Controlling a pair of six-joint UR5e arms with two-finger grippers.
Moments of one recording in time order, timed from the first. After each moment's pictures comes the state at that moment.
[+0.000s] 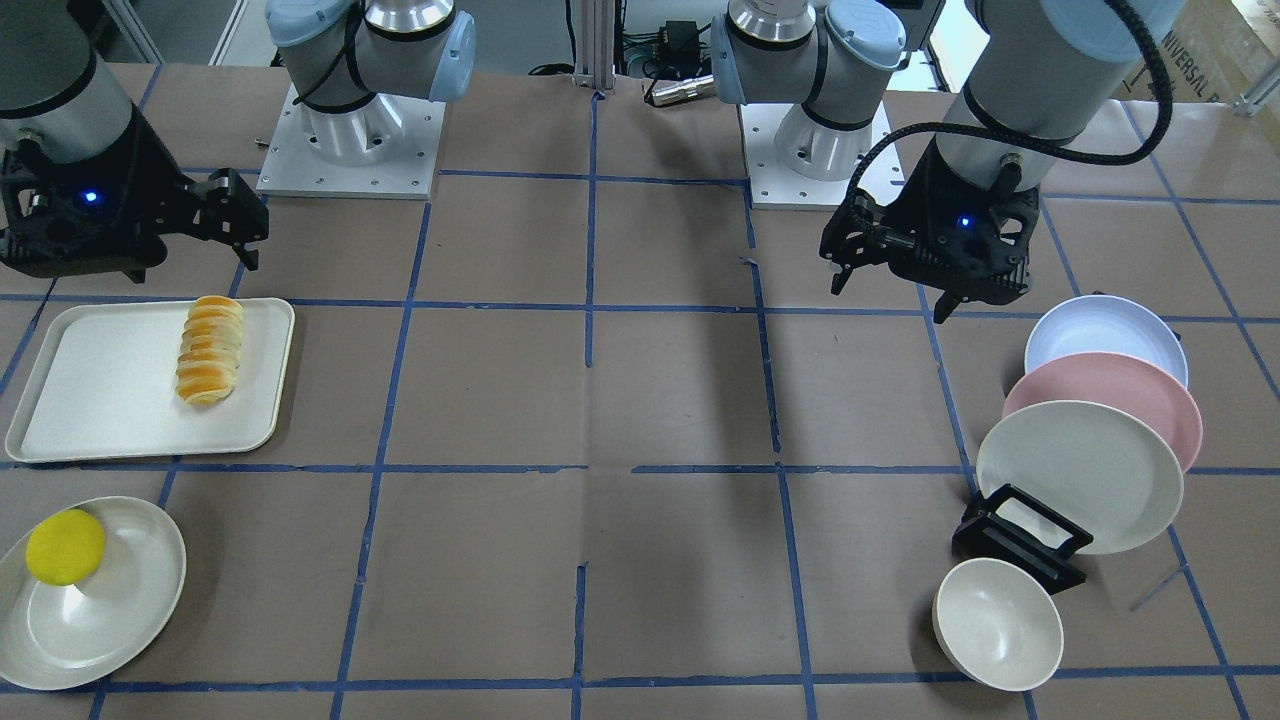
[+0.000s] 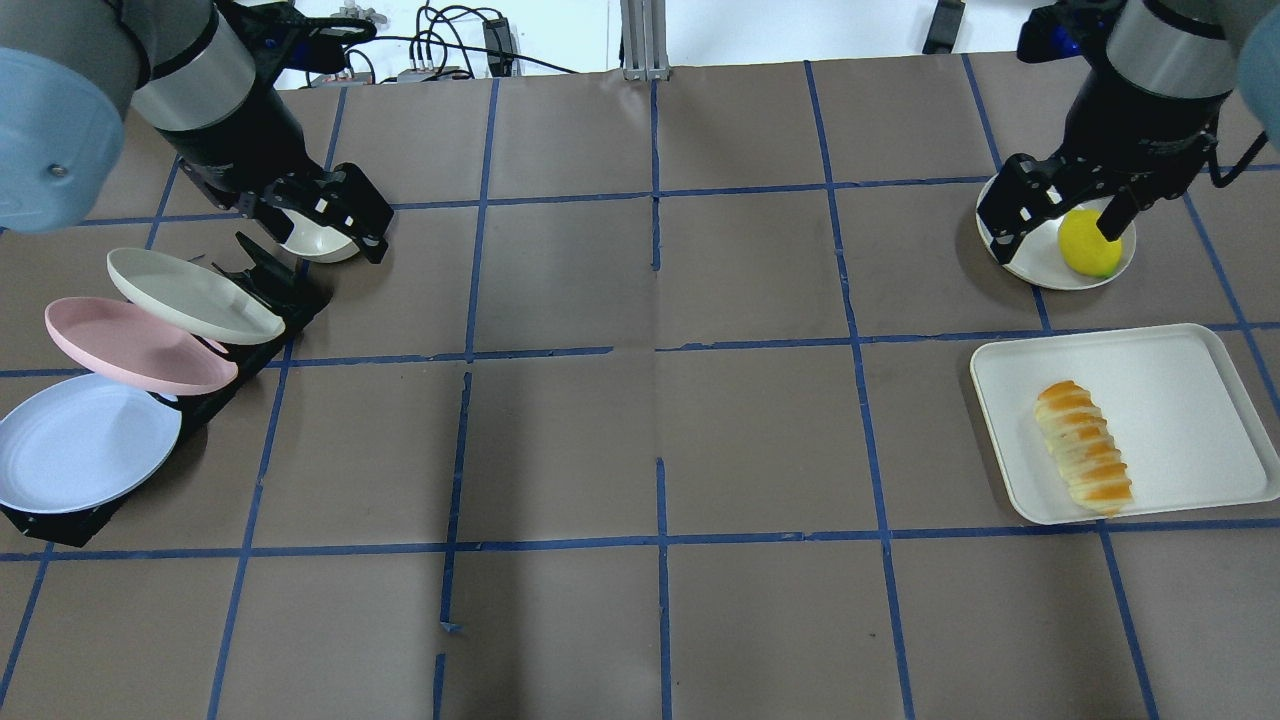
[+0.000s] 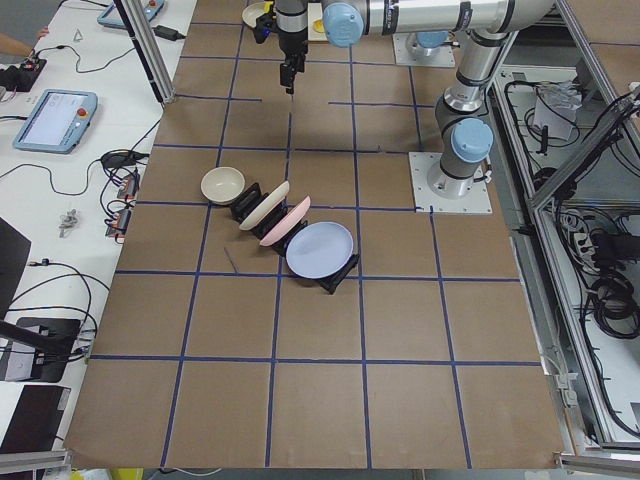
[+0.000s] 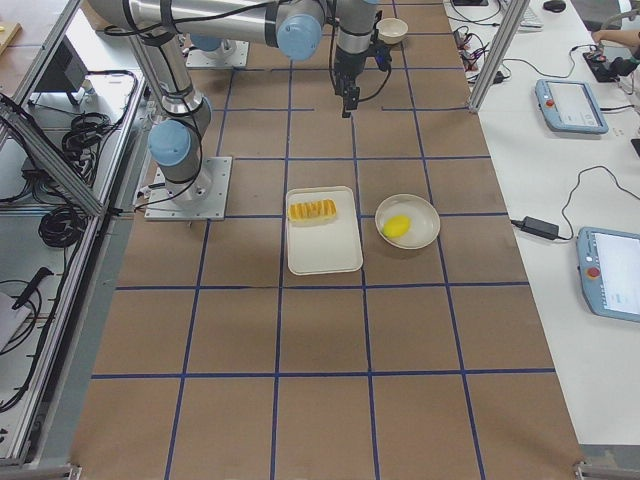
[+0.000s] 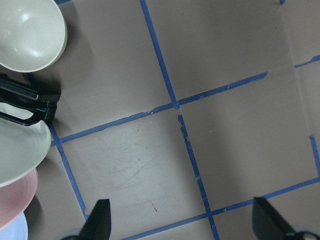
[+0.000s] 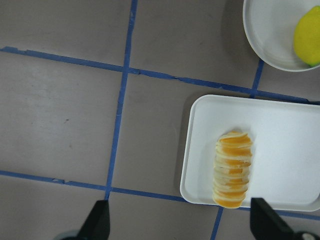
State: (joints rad) left arm -1.52 -1.61 -1.58 -1.53 1.54 0.35; right arm 1.38 -1.57 1.63 -1.56 -1.62 -0.36
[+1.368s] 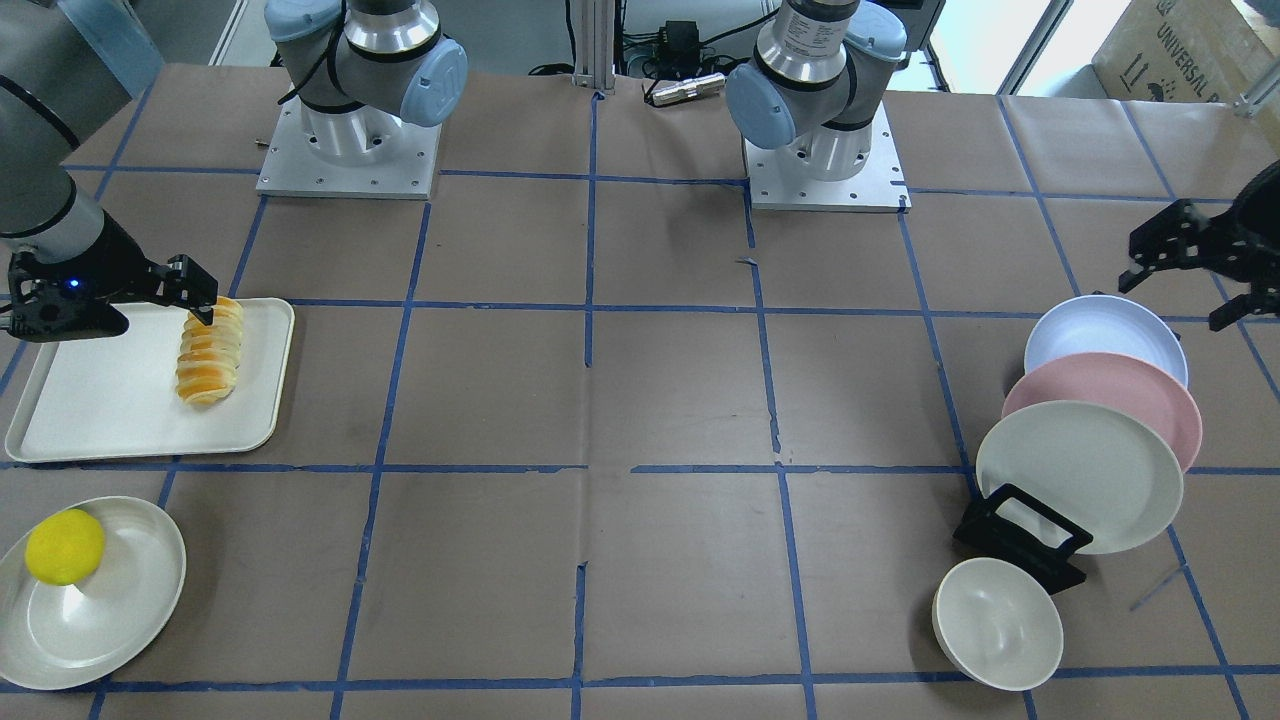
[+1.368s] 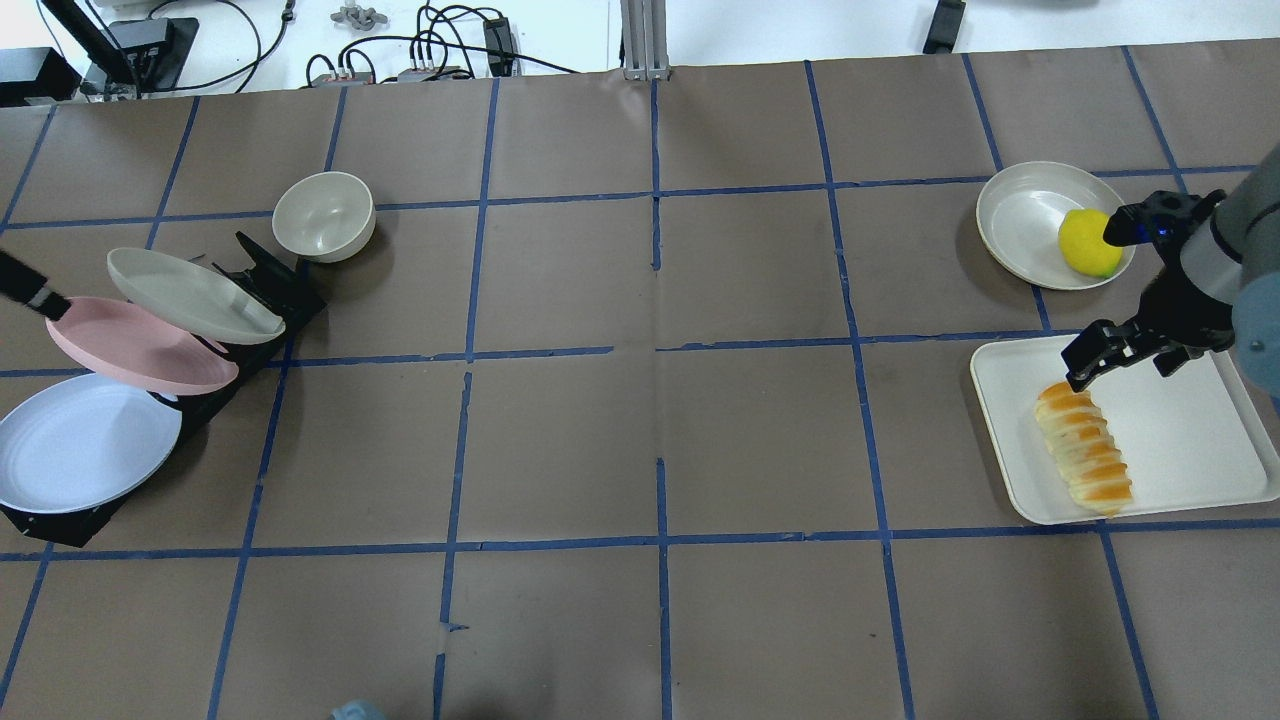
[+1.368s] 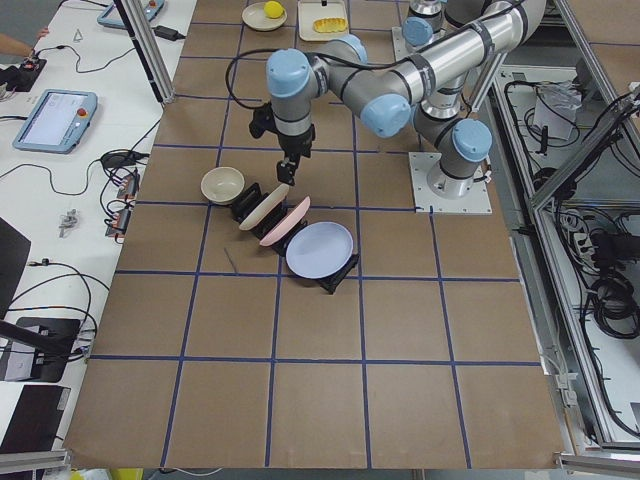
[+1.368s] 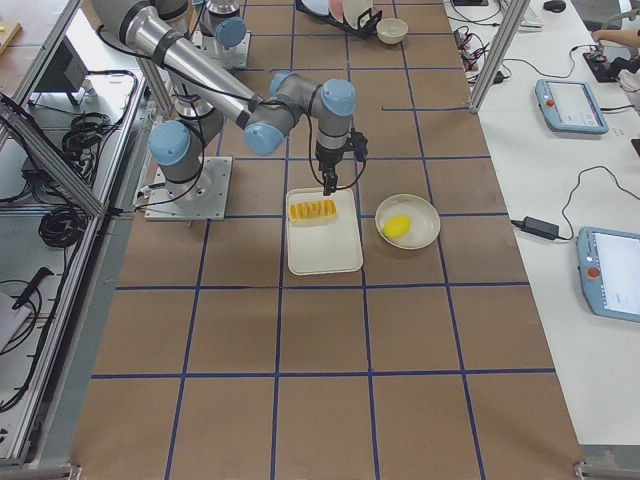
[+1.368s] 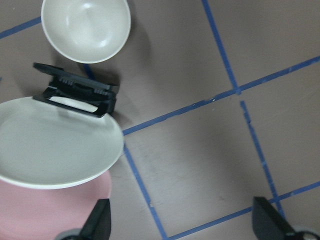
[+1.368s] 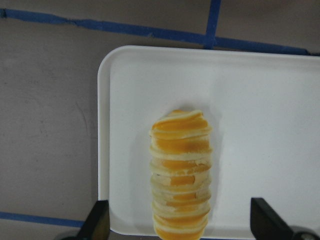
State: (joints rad) left arm -0.87 -1.66 -1.59 -1.54 1.54 1.14; right arm 1.09 -1.56 2.09 -2.05 -1.62 -0.61
